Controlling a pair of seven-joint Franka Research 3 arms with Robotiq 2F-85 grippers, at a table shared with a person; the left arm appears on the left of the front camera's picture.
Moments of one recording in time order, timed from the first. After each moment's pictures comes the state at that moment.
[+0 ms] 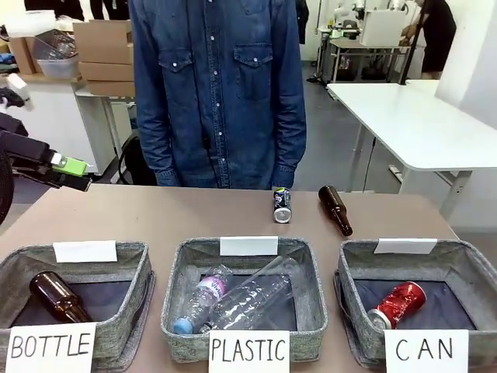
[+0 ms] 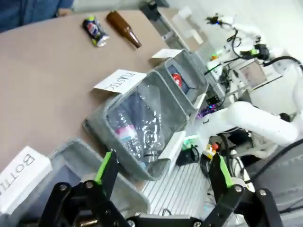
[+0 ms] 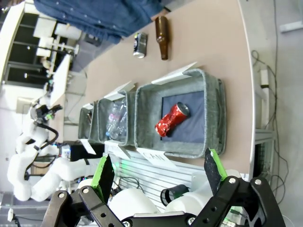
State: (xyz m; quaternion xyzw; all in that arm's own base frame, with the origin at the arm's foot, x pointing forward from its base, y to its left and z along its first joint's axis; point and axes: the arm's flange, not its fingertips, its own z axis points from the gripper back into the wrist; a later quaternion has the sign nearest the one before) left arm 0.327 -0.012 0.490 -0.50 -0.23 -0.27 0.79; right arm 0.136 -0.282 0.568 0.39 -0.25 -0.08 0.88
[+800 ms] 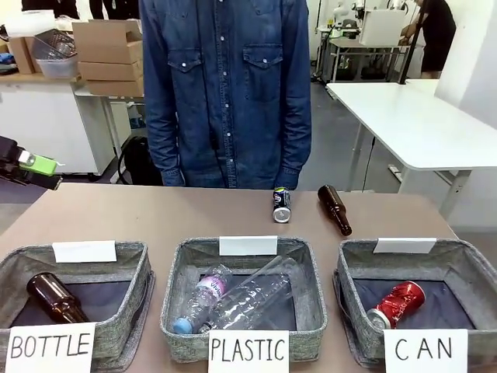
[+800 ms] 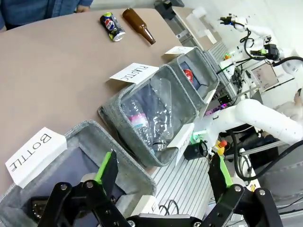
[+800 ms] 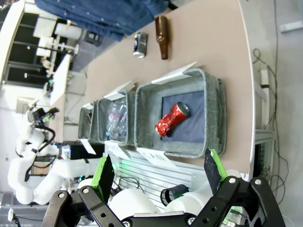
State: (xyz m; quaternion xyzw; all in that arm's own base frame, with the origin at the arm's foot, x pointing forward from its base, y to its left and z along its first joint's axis) left arm 0.309 0.018 0.507 -0.46 -0.23 -0.26 0.81; right arm 0.135 -0.282 0.568 0.39 -0.25 -0.08 0.88
